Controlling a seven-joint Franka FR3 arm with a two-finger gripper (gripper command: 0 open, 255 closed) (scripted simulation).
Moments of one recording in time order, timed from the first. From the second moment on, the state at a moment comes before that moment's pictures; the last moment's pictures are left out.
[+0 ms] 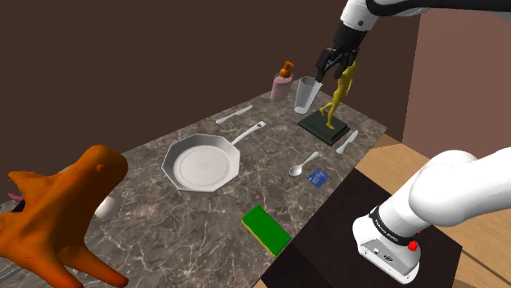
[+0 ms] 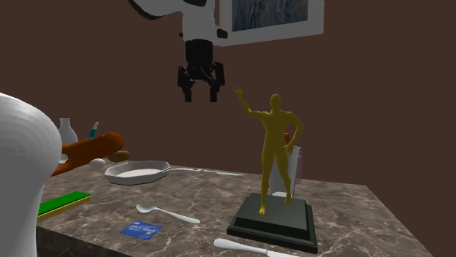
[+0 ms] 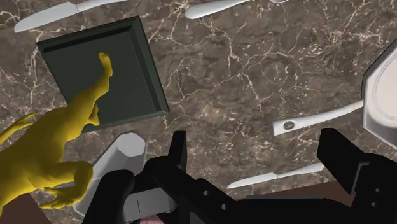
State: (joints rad) arm -0.04 -0.49 -0.08 -2.25 0.00 1.82 0.05
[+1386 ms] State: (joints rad) arm -0.13 0.23 -0.18 -1.81 -0.09 2.03 -0.05
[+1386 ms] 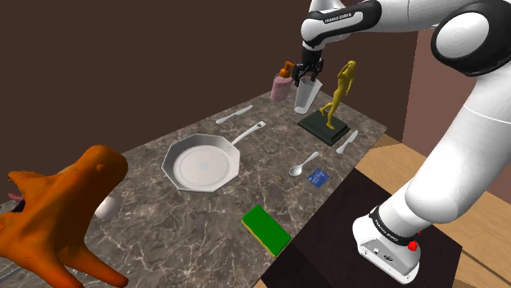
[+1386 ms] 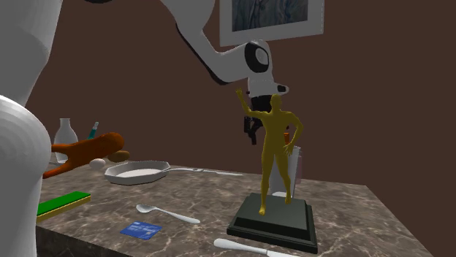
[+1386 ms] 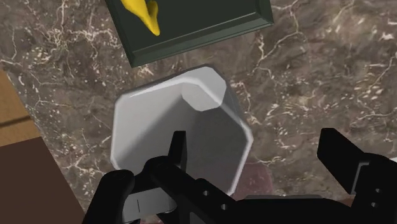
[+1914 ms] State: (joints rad) arm -0.14 0.28 -0.18 -1.84 -0.09 2.11 -0.05
